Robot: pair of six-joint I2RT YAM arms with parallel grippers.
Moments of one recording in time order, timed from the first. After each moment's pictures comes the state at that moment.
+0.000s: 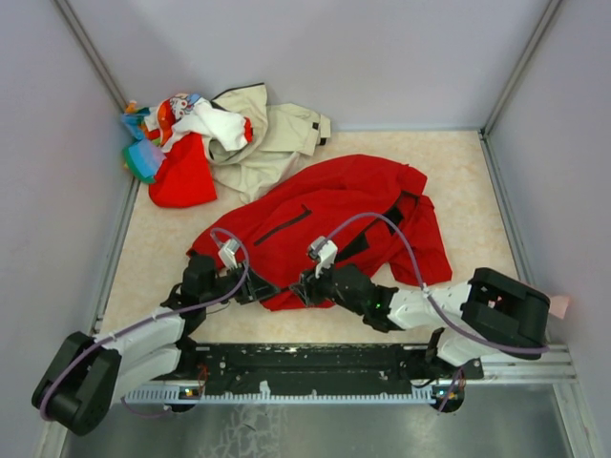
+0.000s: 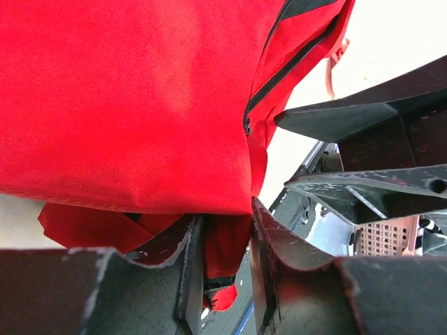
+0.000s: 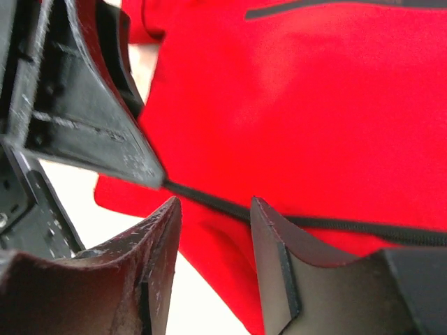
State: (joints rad) left arm -0.48 0.98 0.10 0.46 0.55 -0.87; right arm 1.12 1.36 0.40 0.65 0.17 0.33
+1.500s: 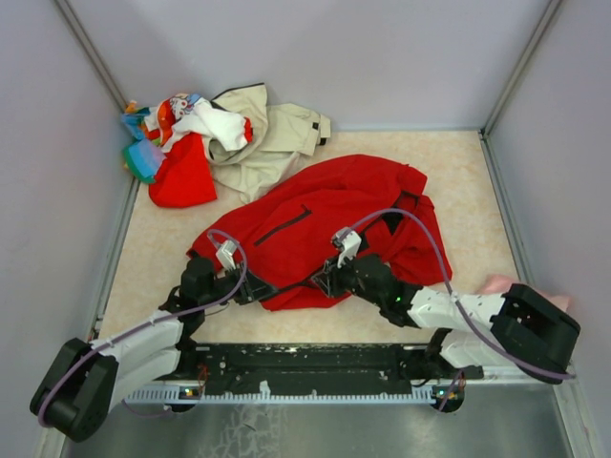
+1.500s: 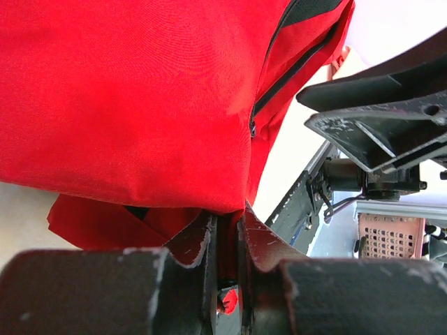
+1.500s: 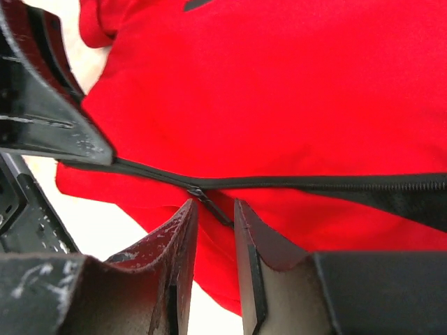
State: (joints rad) left arm -0.48 0.93 0.08 0.46 0.52 -0.86; right arm 0.97 1.18 0.36 0.46 0.06 0.39
